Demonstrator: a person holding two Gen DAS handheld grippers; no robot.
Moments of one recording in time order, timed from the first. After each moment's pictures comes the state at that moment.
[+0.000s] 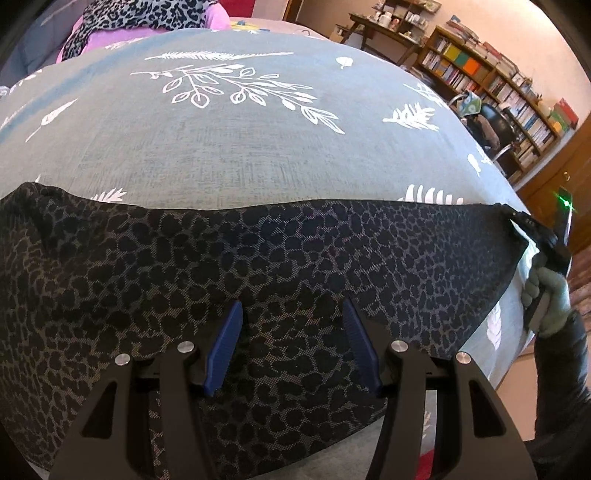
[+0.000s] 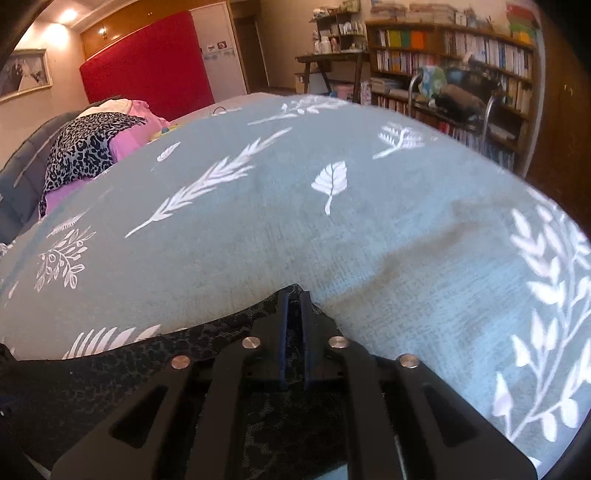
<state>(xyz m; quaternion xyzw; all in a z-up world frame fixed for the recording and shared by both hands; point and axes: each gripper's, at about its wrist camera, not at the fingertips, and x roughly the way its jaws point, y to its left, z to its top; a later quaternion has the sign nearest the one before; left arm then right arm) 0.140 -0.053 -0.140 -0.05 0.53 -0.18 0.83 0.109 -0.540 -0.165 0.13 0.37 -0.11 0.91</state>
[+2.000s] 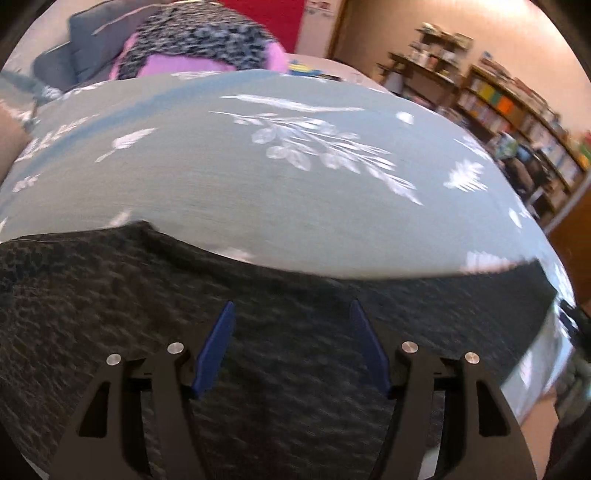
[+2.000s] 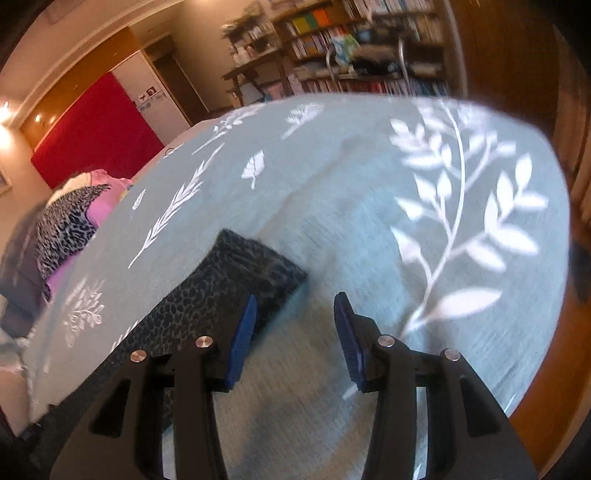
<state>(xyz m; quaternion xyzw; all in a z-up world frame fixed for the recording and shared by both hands) 0.155 0.017 -0.112 -0.05 0.47 -0.11 0.88 -0.006 -0.568 -0.168 0.31 0.34 -0.18 0.87</state>
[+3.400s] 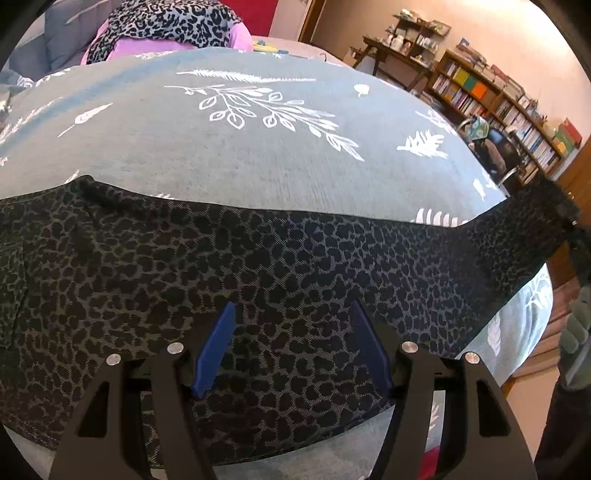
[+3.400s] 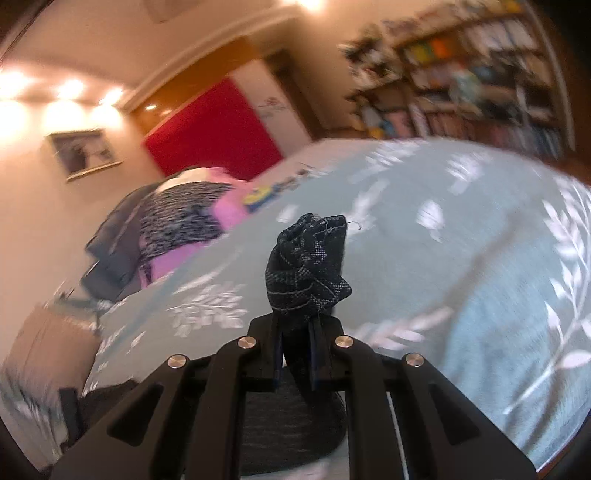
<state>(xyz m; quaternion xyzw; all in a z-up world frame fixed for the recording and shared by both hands) 0.118 -0.014 -0.122 -0.07 0.49 -0.15 0.85 0.015 -0.463 -0.061 0.26 0.24 0.04 0.93</state>
